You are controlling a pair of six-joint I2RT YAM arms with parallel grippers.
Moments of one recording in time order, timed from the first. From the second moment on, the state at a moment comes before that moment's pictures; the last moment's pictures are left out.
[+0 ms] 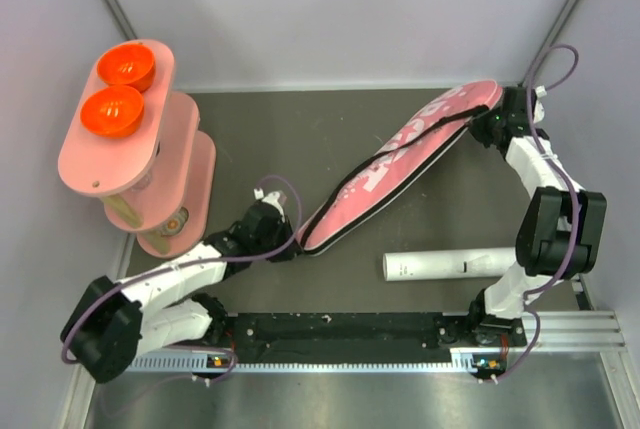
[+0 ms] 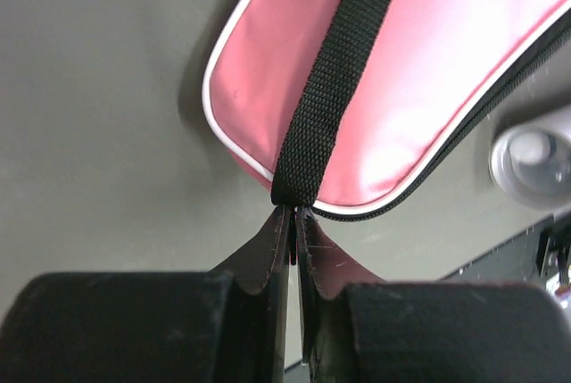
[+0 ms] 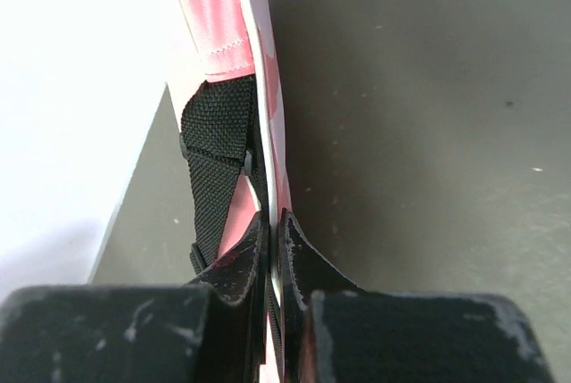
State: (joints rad) left arm -0.70 1.04 0.44 -0.19 0.08 -0.77; right arm -0.10 1.67 1.27 -0.23 -0.06 0.97
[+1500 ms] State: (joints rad) left arm -0.40 1.69 1.20 -0.24 0.17 -0.59; right arm -0.13 1.14 0.55 -0.18 -0.01 0.98
